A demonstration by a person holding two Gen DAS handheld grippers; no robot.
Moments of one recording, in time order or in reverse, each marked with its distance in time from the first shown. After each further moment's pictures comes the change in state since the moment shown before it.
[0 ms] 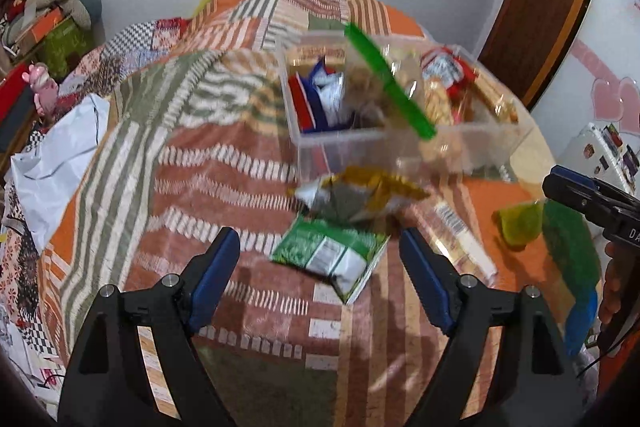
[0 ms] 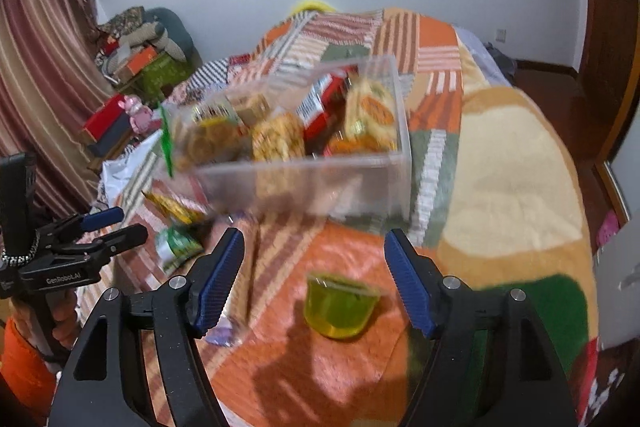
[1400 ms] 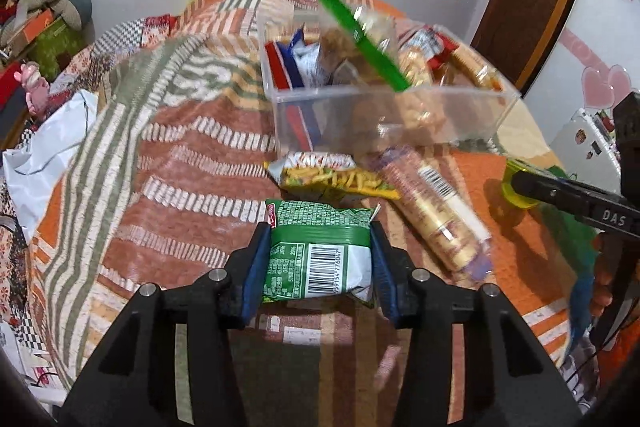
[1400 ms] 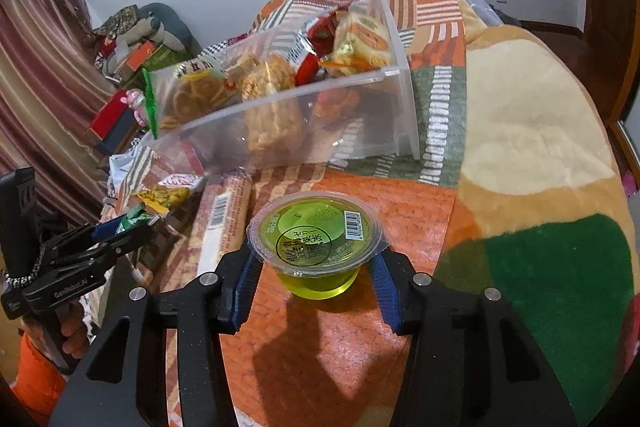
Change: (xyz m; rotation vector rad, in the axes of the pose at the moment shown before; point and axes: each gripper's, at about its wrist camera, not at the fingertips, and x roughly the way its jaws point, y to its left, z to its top) left arm -0.008 -0.013 -0.023 0.023 -0.030 -0.034; right arm 0.009 -0.009 -0.024 0.081 0.063 0.065
